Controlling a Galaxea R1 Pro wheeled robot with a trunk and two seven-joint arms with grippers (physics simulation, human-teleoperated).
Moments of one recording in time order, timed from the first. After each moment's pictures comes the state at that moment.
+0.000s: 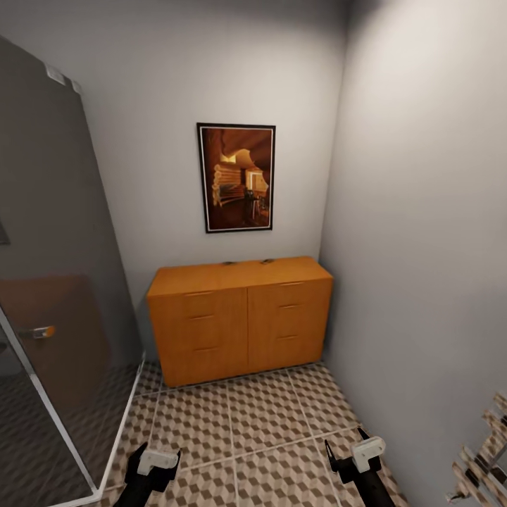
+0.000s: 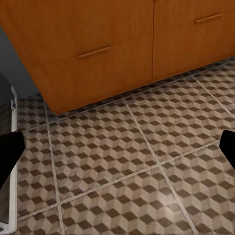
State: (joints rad) left arm -0.52 0.04 -0.54 0.08 0.39 -0.72 -0.03; right arm -0.47 -0.07 0.27 -0.02 0.08 -0.88 -0.12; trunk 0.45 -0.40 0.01
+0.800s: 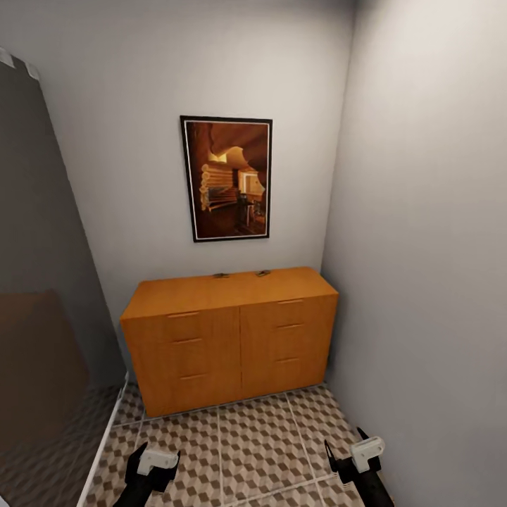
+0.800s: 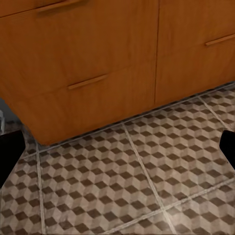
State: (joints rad) left arm -0.52 0.04 -0.54 0.07 0.39 -0.72 -0.03; right arm -0.47 -0.07 0.27 -0.02 0.08 -0.88 -0.12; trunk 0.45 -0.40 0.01
